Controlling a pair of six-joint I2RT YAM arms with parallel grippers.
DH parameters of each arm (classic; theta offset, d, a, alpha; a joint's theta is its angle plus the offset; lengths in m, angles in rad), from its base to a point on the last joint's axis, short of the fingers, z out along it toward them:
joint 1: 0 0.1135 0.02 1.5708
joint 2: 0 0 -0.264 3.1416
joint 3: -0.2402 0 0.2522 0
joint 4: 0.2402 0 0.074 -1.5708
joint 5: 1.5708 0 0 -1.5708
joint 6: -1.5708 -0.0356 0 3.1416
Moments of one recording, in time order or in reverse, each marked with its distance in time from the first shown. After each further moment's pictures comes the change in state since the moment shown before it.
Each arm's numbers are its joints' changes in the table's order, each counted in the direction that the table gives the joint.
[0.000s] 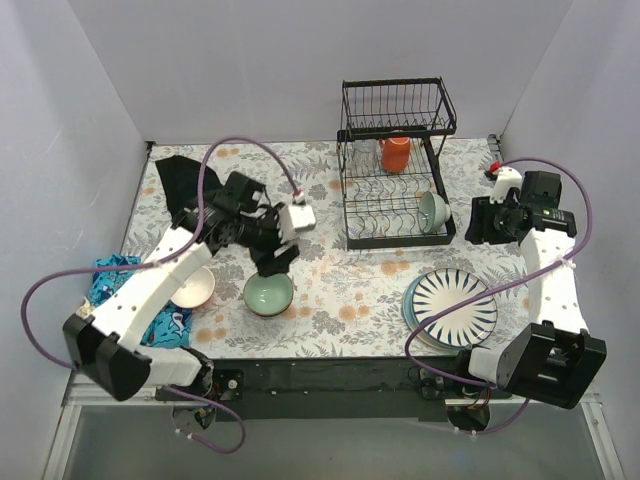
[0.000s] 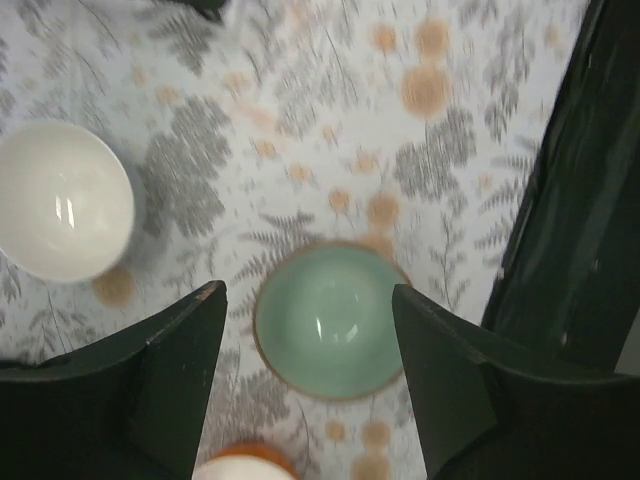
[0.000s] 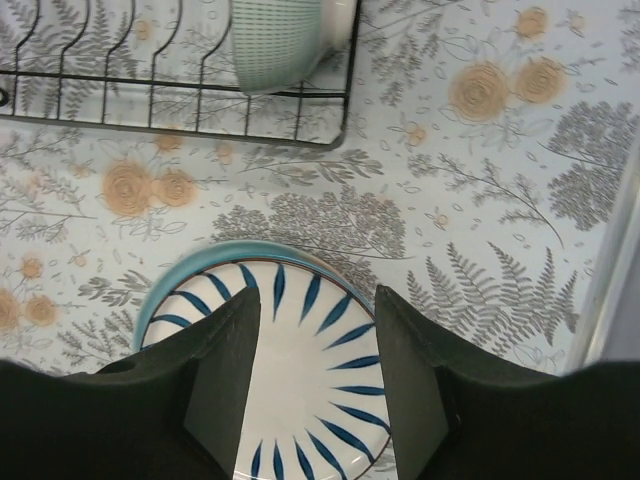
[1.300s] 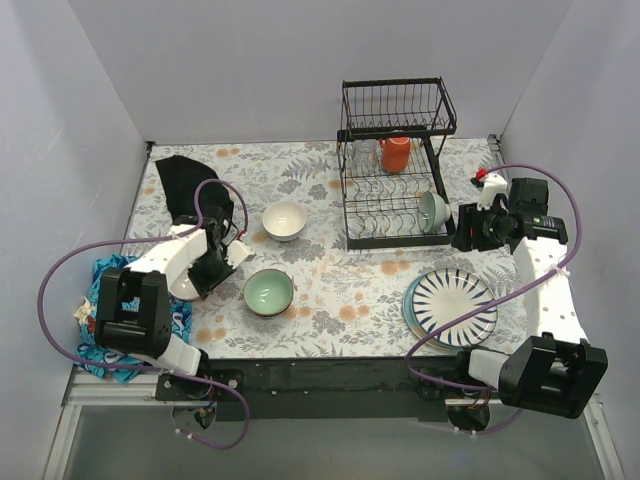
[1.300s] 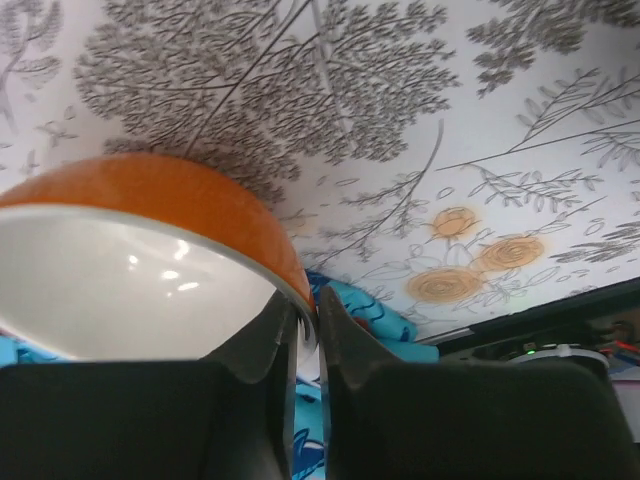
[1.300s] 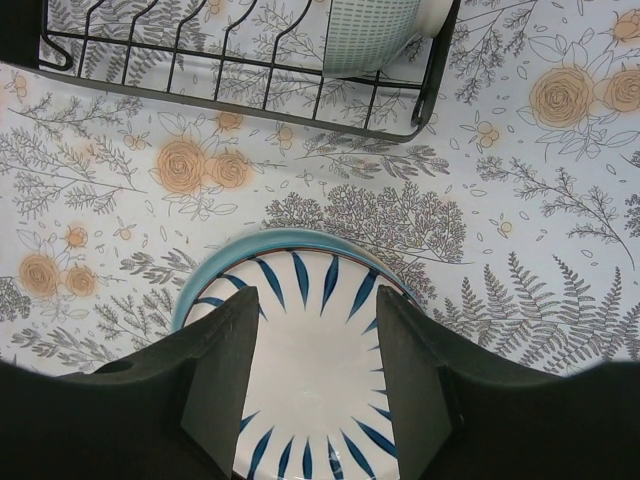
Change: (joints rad) left arm 0.399 -0.154 0.445 0.061 -0.542 -0.080; right arm 0.075 0.042 0.057 -0.001 -0.079 -0.008
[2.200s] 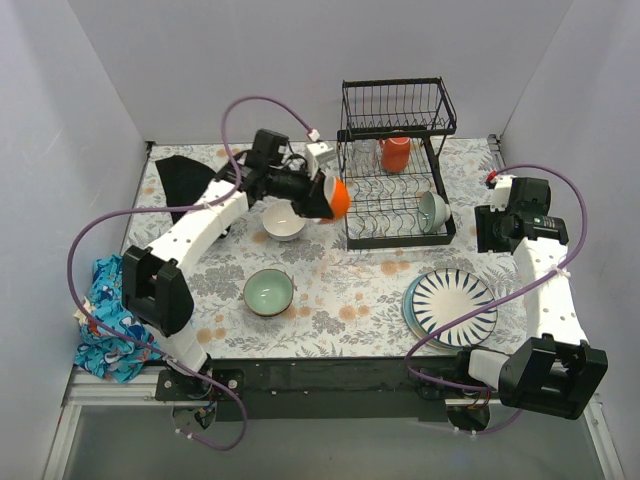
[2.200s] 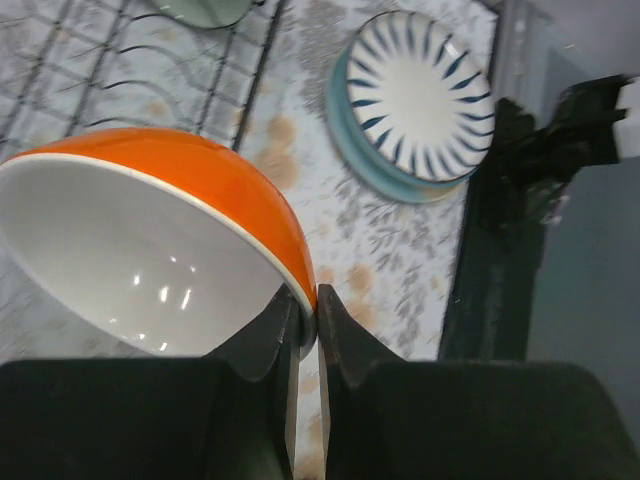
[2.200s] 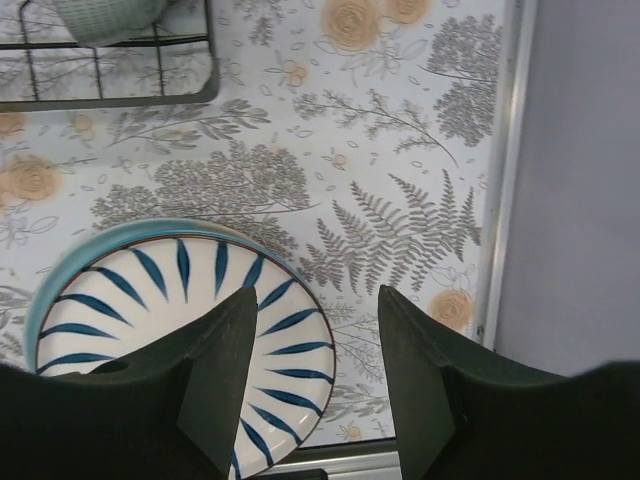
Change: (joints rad) left arm -0.306 -0.198 -0.695 -0.327 0.857 0.435; right arm 0.000 0.006 -0.001 -0.007 0.381 -0.013
